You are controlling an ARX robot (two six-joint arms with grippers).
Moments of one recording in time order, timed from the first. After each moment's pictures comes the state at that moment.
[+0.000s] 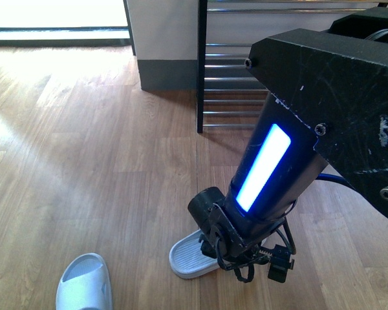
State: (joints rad) left arm 0.00 0.02 0.01 0.00 0.00 -0.01; right arm 0.61 2.96 1.58 -0.06 0.43 0.94
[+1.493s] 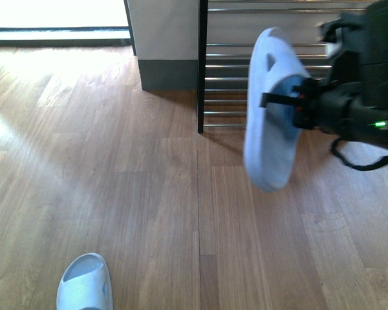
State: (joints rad) left arm 0.00 0.02 0.01 0.00 0.00 -0.01; right arm 0.25 1.87 0.66 0.76 0.10 0.21
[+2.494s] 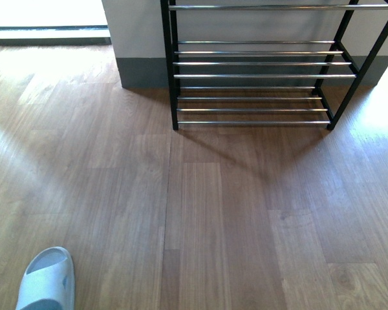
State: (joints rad) left arm 0.00 0.02 0.01 0.00 0.00 -0.01; right arm 0.07 1.30 0.35 0.67 -0.13 0.13
